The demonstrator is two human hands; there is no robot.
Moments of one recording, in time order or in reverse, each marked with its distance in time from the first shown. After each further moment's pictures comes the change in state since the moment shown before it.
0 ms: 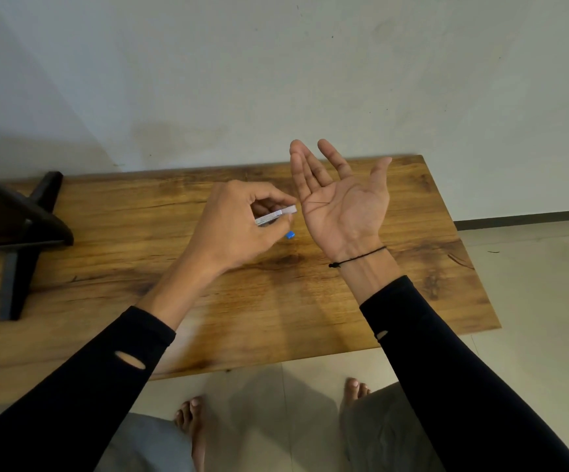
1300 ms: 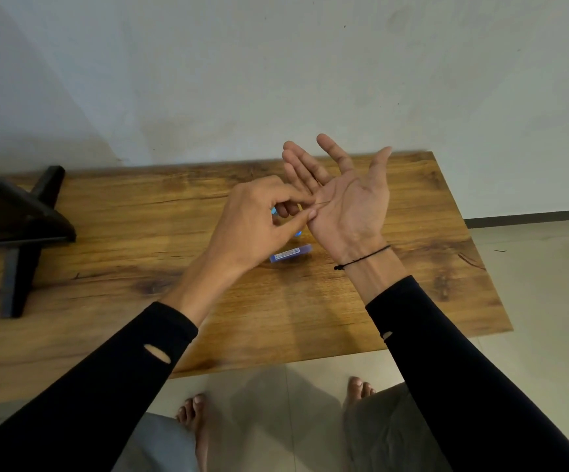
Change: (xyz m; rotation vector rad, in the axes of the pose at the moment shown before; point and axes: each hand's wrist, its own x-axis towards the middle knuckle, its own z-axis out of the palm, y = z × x) left_hand 0.007 -0.010 0.018 0.106 0.037 0.177; right_hand 0.003 0.008 -0.002 -0.208 -0.054 0.012
